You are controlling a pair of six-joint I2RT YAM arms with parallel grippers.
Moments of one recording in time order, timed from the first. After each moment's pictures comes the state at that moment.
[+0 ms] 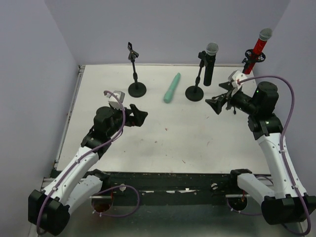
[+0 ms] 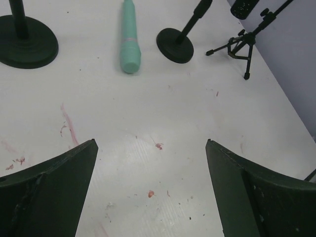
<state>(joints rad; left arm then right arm) -0.44 0.81 0.59 0.04 0.17 -0.43 0.07 0.97 1.07 -0.24 -0.66 -0.33</state>
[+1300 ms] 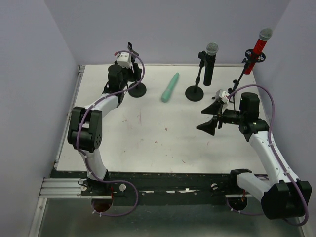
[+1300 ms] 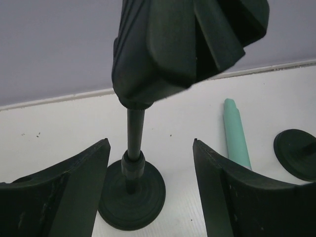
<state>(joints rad) -0.19 1.83 1.22 0.54 0.16 -0.14 0.07 1.02 0.80 -0.32 -1.12 -0.39</state>
